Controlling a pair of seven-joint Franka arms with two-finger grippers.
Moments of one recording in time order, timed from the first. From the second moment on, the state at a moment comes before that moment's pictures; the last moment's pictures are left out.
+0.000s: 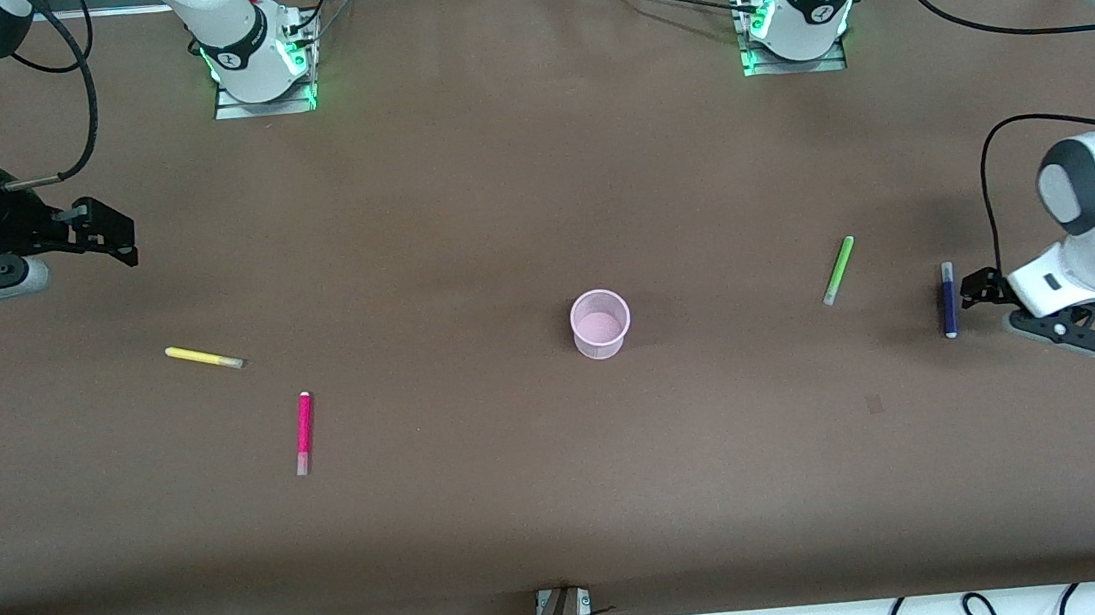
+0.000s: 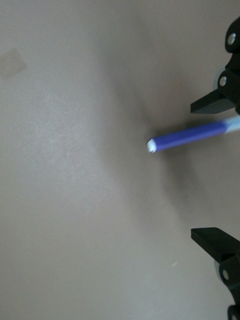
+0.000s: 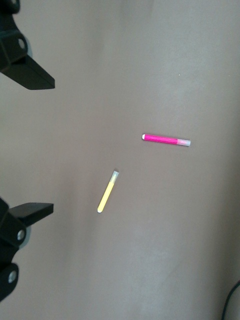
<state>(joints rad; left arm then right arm) 0.28 0.50 -0.05 -1.90 0.19 2.45 0.60 0.15 0.09 -0.03 -1.53 -0.04 1.62 -0.03</state>
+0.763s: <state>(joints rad) 0.27 0.58 -0.06 -1.95 0.24 2.50 0.50 0.15 0.09 -0.03 -1.53 -0.04 1.63 -0.03</state>
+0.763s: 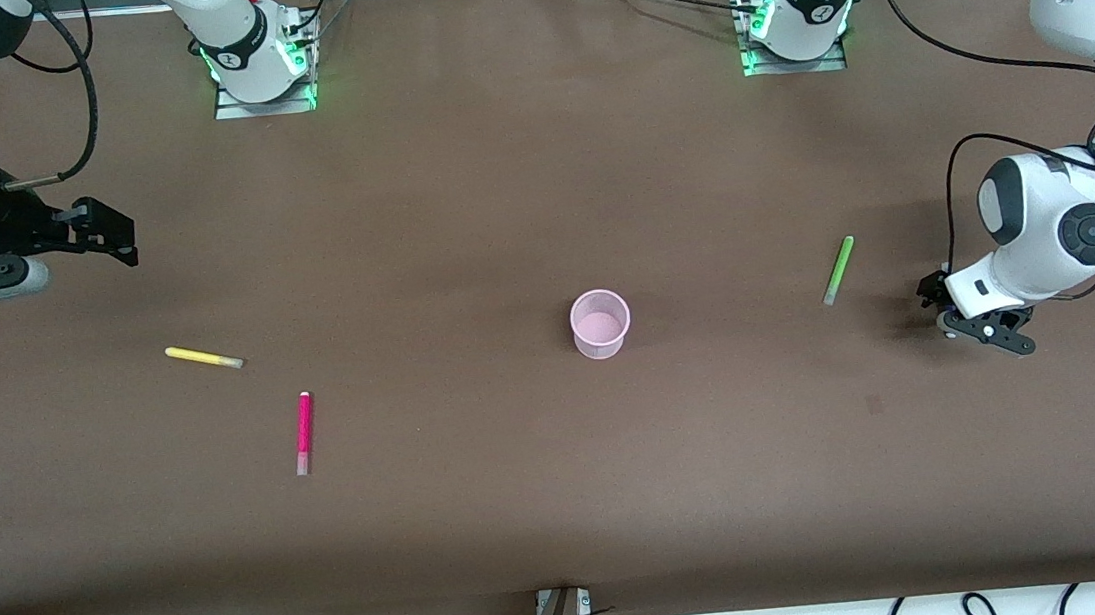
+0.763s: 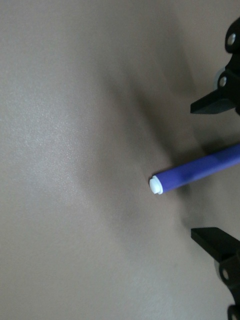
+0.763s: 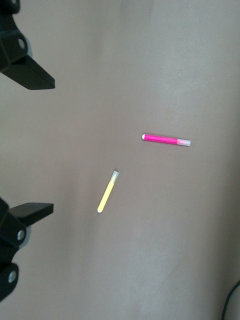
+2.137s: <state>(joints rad) 0.26 0.55 -0.16 -1.76 0.24 2.20 0.39 0.15 0.09 -0.03 -1.53 -0.04 1.63 -0.03</state>
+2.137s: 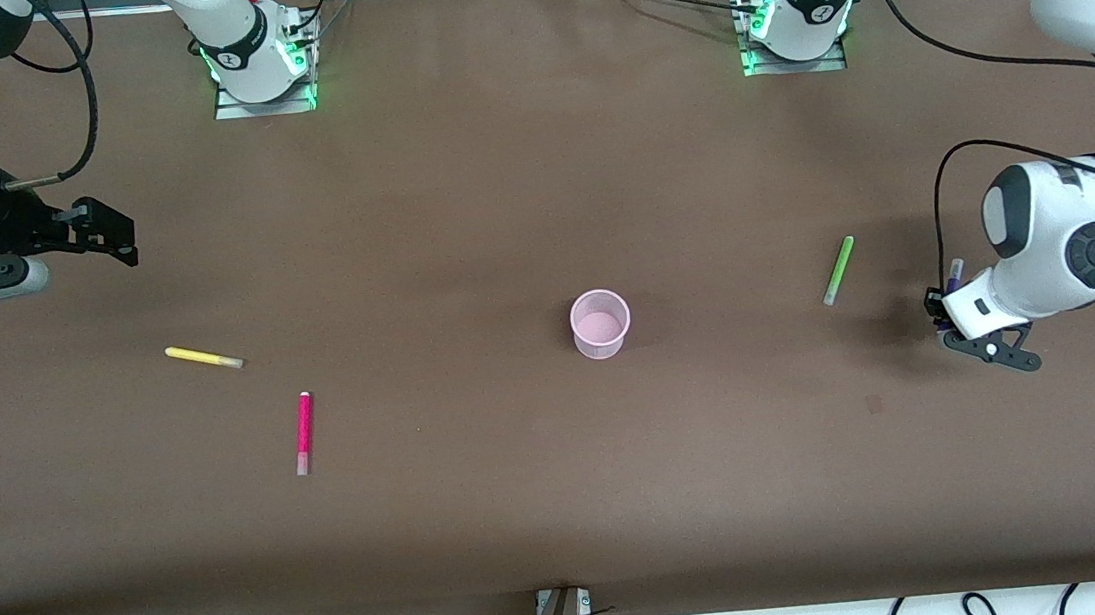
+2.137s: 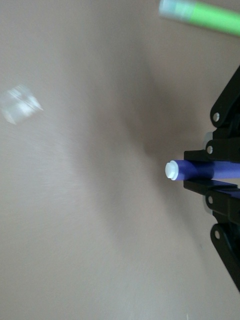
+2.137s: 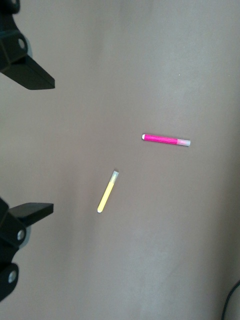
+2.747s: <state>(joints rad) 0.26 0.52 -0.38 -1.56 0.23 1.87 0.40 0.15 0.09 -0.03 -1.53 -0.04 1.63 -0.03</state>
